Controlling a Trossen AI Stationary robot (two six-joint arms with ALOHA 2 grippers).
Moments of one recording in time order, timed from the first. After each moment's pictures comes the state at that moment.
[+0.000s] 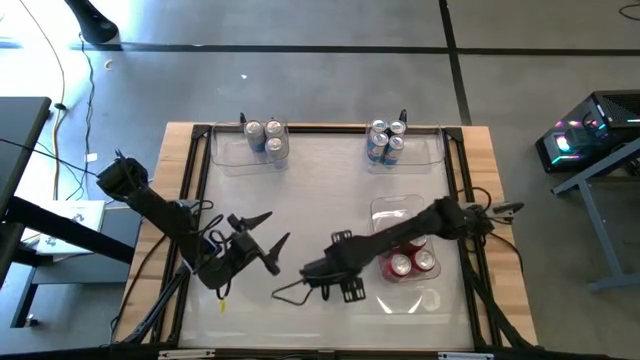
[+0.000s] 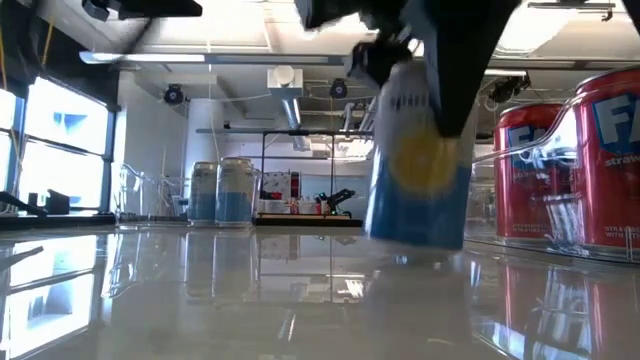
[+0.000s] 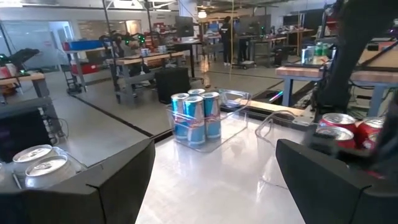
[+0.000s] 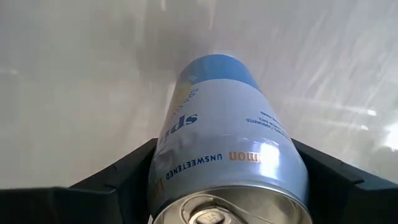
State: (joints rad) left arm -0.73 1.46 0.70 0.64 -1.49 -0.07; right arm 0.37 2.26 2.09 -1.44 0.03 0.17
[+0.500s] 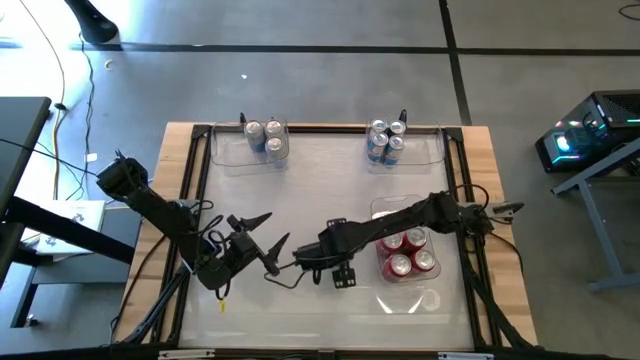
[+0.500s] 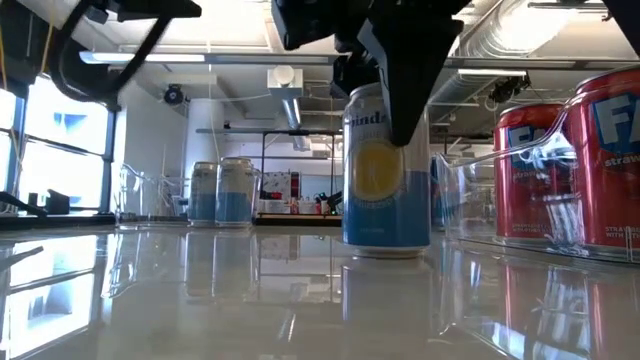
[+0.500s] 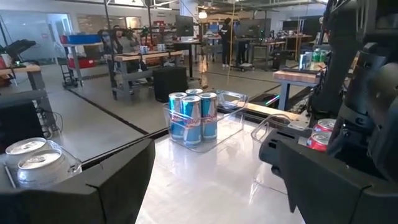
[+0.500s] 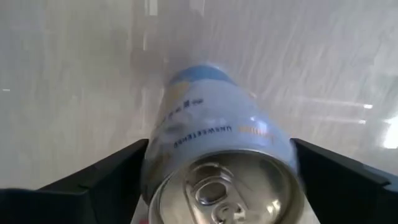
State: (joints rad) left arm -0.73 1.46 0.70 0.64 -1.49 -0.12; right arm 0.30 2.27 2.11 -1.42 0.06 0.15
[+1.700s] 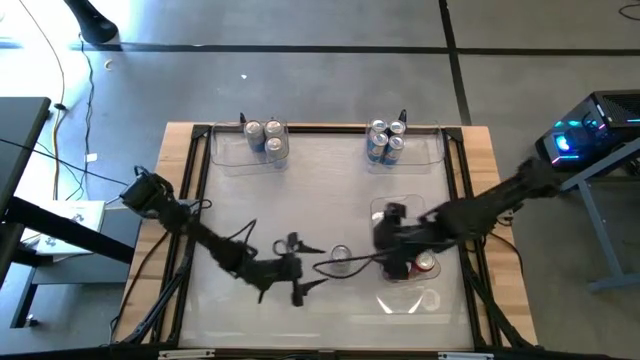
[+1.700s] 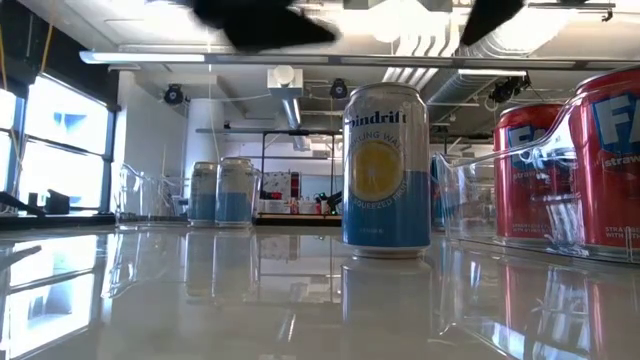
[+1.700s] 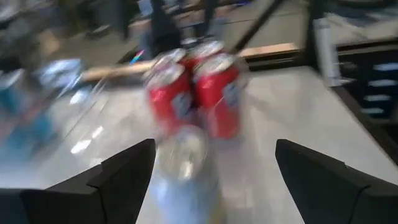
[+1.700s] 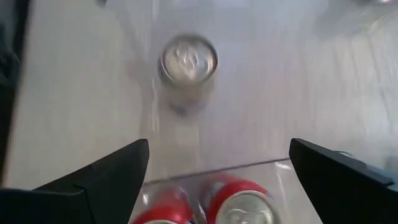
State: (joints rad) left arm -0.55 1.74 0.89 0.55 -0.66 -0.02; right arm 0.47 1.41 1.29 -0.93 0.32 0.39
